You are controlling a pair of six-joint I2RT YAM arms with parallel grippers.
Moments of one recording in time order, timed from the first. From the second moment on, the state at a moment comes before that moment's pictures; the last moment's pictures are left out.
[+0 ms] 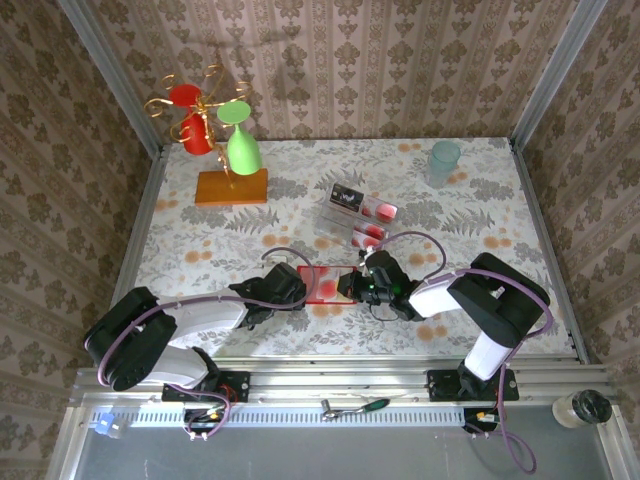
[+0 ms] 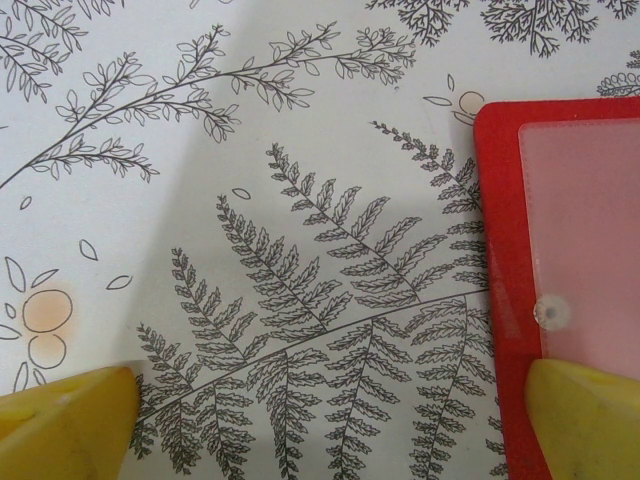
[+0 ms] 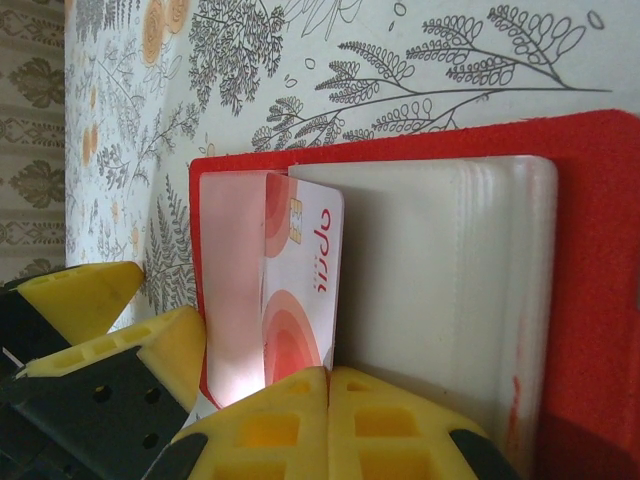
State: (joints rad) left arm -0.88 1.37 0.48 -0.16 -0.37 -0.63; right arm 0.71 1.69 0.50 0.56 -0.24 1.00
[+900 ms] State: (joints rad) left arm -0.88 1.37 0.48 -0.16 -0.37 -0.63; right arm 0.71 1.66 0.54 0.41 -0.24 1.01
